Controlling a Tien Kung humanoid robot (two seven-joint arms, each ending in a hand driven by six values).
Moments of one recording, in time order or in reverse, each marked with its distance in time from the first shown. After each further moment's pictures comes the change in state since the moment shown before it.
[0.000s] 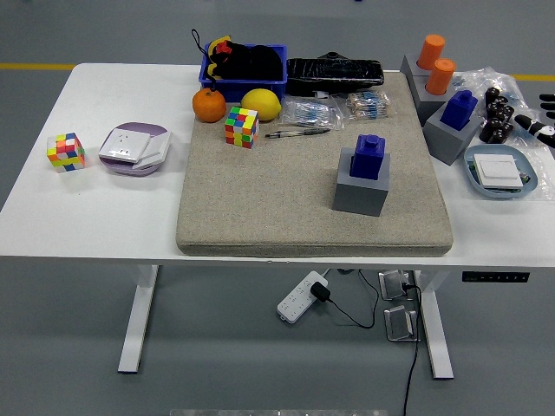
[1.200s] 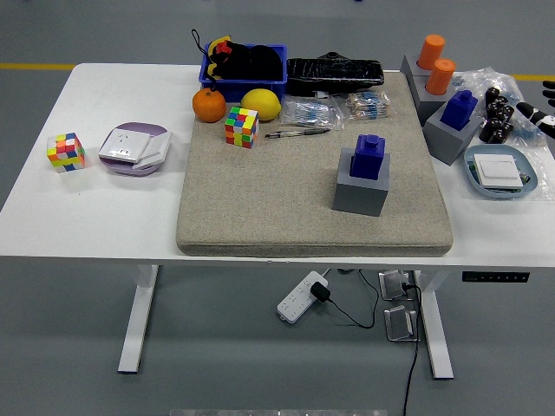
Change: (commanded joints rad) left arm -0.003 -0.009 -0.014 0.002 0.001 0.000 0.000; right arm 0.017 -0.001 -0.021 -0.009 0.015 -0.006 0.036
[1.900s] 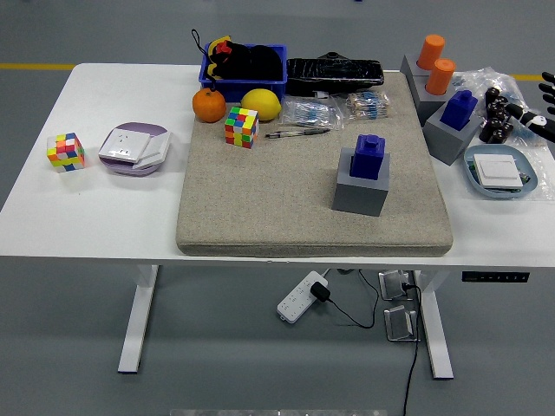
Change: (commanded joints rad) left arm -0.002 0.000 -0.003 0.002 -0.001 -0.003 -0.001; right arm 0.018 0.002 -0.012 -0.004 0.022 0.011 0.022
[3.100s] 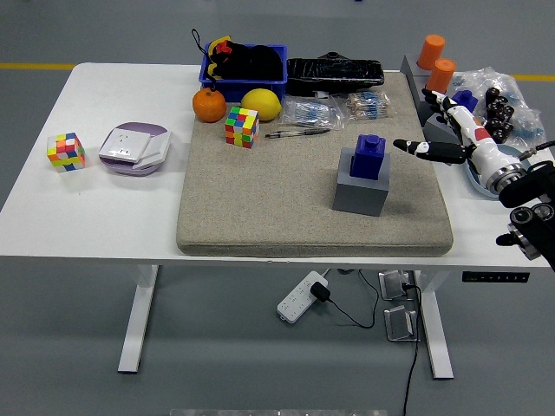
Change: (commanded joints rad) left arm 0.001 0.009 0.025 -0.006 -0.004 -0.004 0.000; right arm 0.161 0.153 -0.323 -0.106 -0.027 -0.057 0.065
